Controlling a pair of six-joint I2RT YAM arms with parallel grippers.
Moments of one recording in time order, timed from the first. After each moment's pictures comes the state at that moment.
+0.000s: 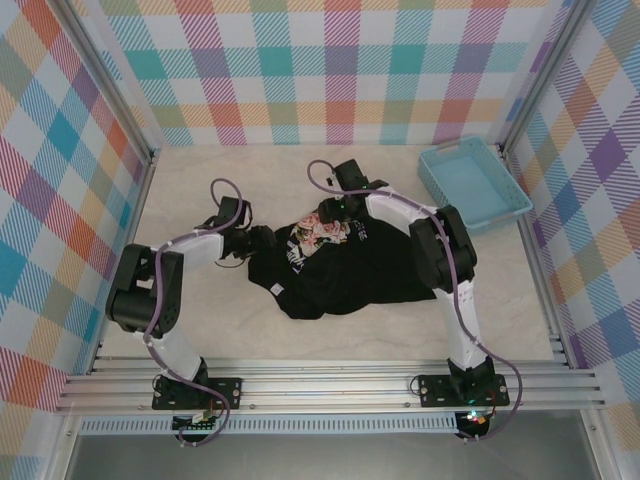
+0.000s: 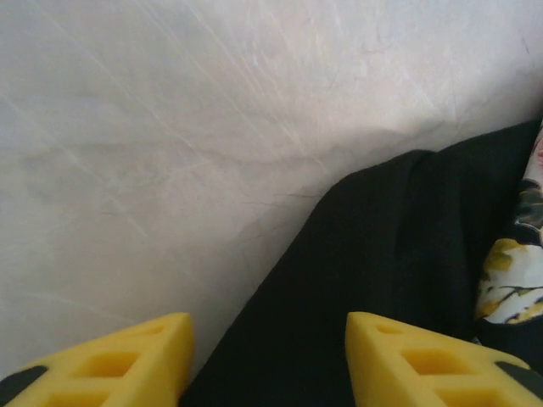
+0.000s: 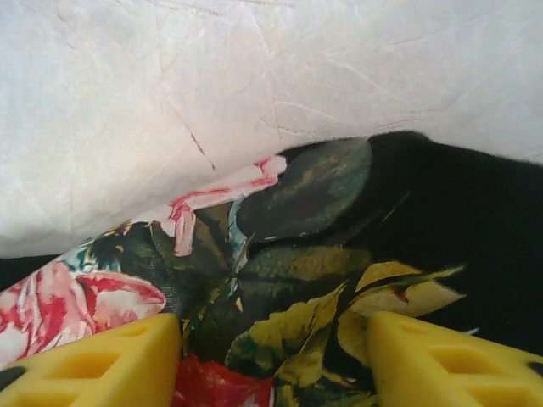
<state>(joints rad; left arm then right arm) -0.23 1.74 0.95 -0.20 0.21 -0.56 0.52 2.26 1.75 -0.48 -0.12 0.24</state>
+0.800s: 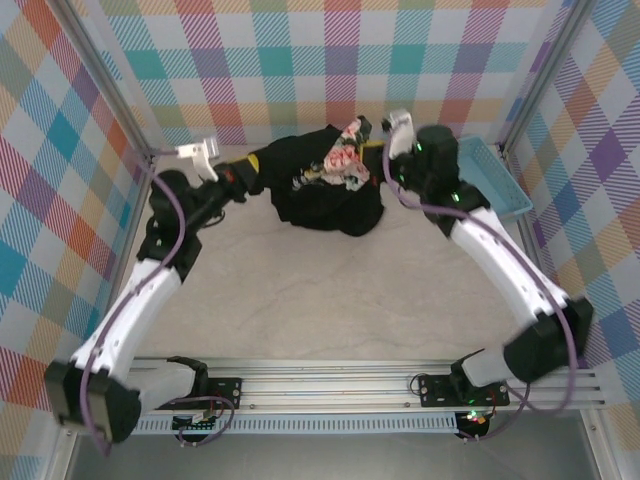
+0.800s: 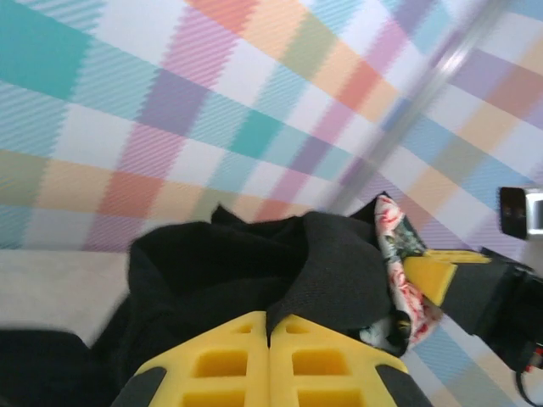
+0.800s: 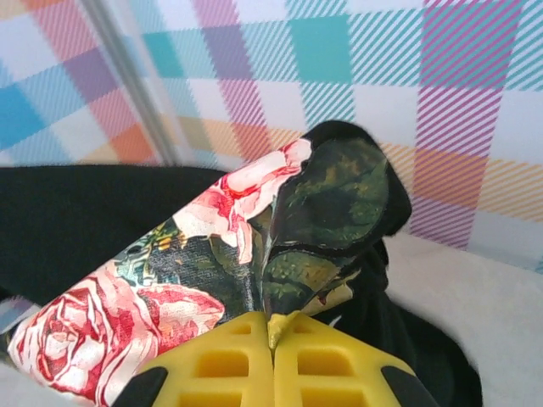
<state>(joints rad) -0.28 1.08 0.96 0.15 0.38 -0.54 0.44 1.35 1.31 -0.20 -0.24 0.15</state>
